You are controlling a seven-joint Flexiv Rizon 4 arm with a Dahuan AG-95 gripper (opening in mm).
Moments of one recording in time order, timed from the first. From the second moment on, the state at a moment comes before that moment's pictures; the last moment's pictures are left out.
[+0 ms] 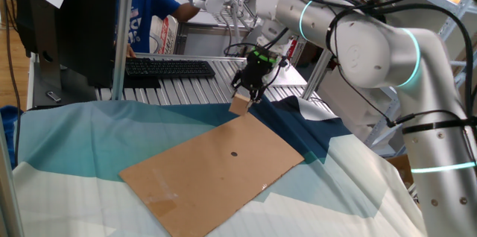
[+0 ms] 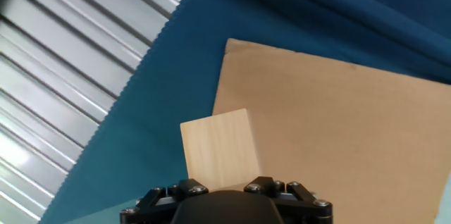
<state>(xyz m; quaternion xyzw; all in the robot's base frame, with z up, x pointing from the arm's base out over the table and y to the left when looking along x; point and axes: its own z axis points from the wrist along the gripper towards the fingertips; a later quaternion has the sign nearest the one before) 0.801 -0.076 0.115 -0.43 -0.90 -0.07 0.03</state>
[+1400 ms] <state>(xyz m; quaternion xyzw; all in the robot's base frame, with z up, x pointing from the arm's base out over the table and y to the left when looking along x) 0.790 -0.076 0.118 -0.41 -0.91 -0.07 0.03</state>
